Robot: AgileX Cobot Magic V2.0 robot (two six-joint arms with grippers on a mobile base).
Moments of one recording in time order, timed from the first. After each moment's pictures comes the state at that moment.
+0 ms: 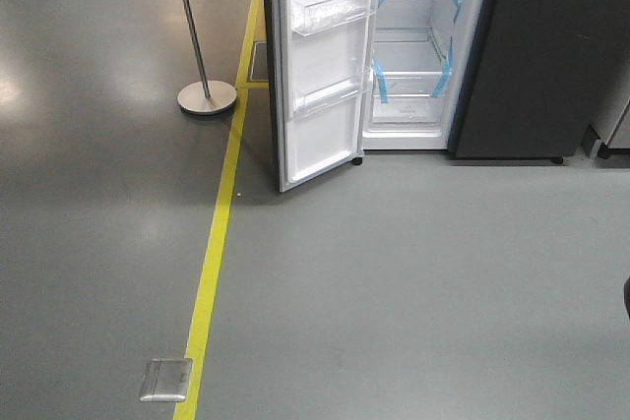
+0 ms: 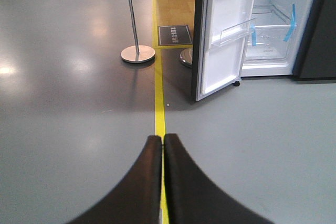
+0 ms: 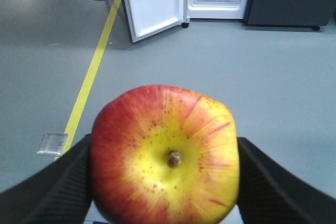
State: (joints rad) left arm 0.02 -0.01 0.03 -0.01 0.35 -0.06; right arm -0.01 0.48 -0.65 0.14 0.84 -0.05
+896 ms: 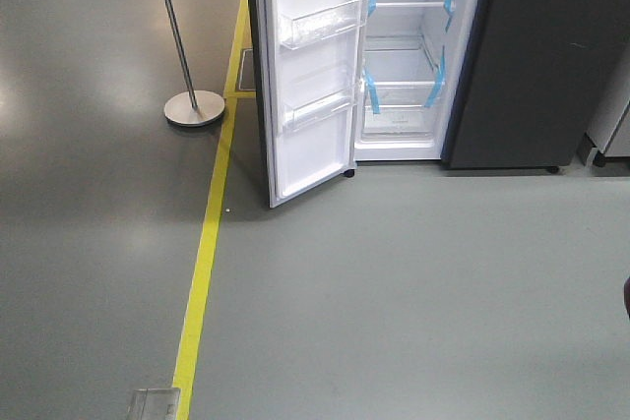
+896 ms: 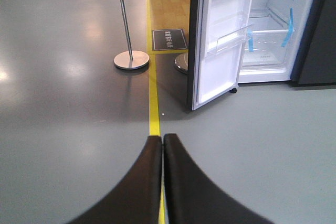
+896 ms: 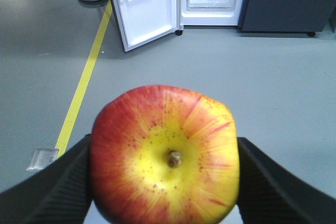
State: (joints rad) left arm 0.02 -0.01 0.03 -0.01 0.35 -0.06; right arm -0.01 0.48 -0.65 0.14 0.84 -0.05
